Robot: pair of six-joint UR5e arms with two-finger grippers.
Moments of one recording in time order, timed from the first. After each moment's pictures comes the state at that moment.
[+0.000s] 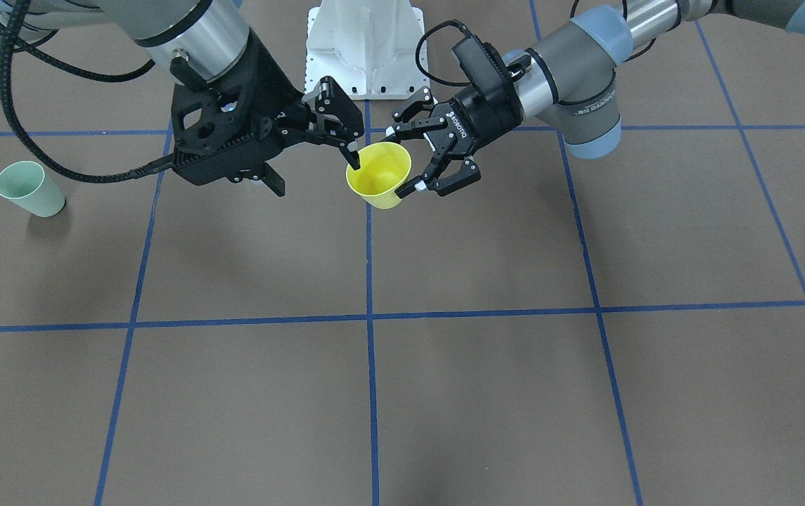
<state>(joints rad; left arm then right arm) -0.61 -2.10 -1.59 -2.97 -1.76 -0.41 0.89 -0.71 1.74 -1.59 2.29 1.01</state>
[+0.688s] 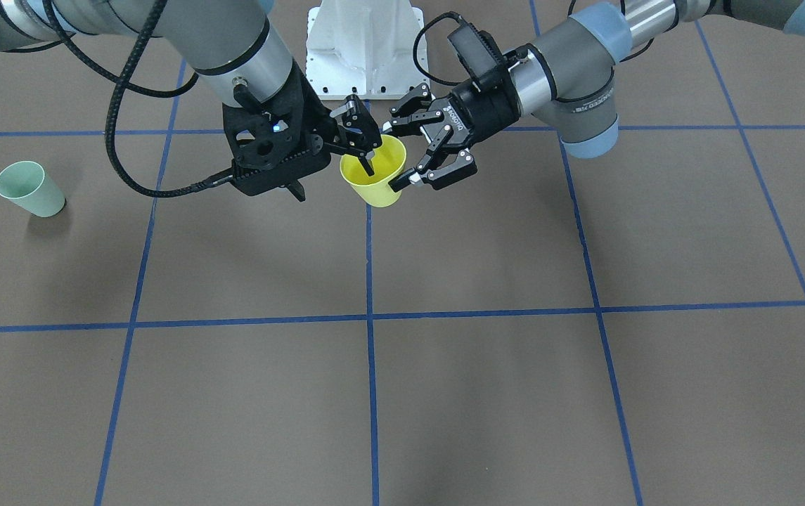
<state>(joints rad) -0.61 -2.11 -1.59 -2.99 -1.75 -0.27 0.82 -0.71 1.73 -1.64 2.24 0.96</state>
